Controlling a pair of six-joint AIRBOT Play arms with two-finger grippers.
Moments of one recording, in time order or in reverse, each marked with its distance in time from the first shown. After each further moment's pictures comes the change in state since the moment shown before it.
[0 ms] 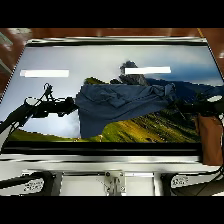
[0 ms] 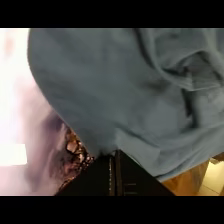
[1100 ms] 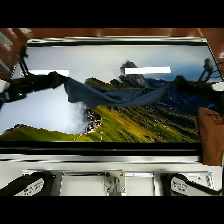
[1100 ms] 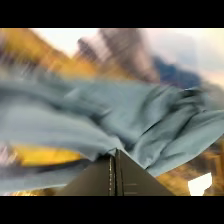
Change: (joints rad) left arm -0.001 0.250 0.282 -0.006 -0.097 0.161; right arm 0.164 0.315 0.037 0.162 -0.251 -0.179
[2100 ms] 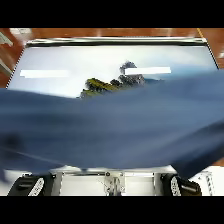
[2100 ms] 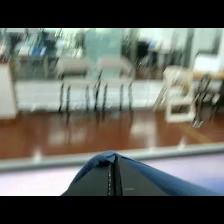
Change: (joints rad) left arm 0.039 0.601 0.726 0.731 -0.455 -0.351; right arm 0.002 0.832 0.545 -0.628 0.462 0.408
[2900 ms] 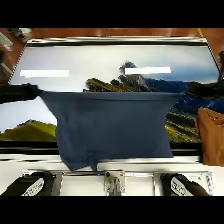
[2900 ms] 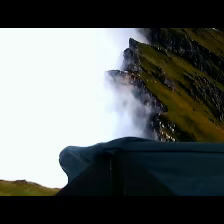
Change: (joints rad) left arm -0.001 -0.473 -0.748 0.027 0.335 0.005; right arm 0.003 -0.680 -0.458 0.113 -0.177 -0.172
